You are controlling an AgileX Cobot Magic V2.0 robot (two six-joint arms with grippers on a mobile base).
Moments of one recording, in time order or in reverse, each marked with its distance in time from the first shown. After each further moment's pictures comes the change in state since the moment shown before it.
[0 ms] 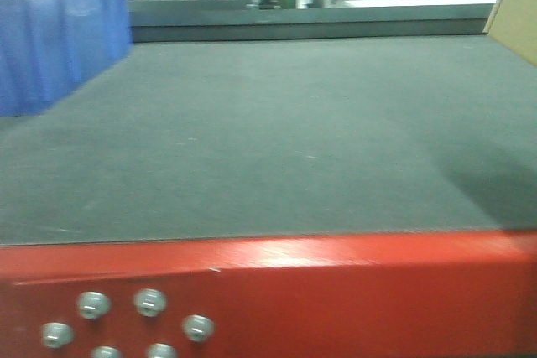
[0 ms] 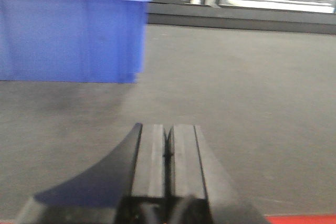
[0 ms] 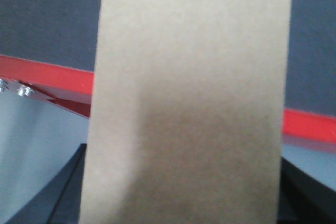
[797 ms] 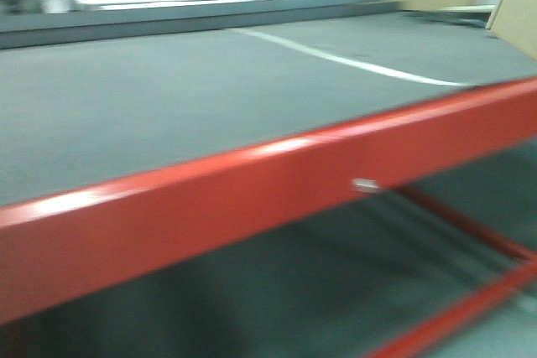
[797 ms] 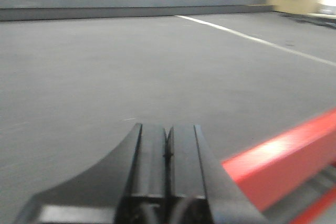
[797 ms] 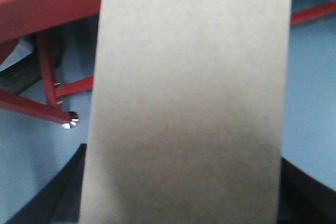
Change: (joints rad) left arm 0.000 0.000 0.000 0.000 0.000 0.000; right arm 0.000 0.000 0.000 0.000 0.000 0.000
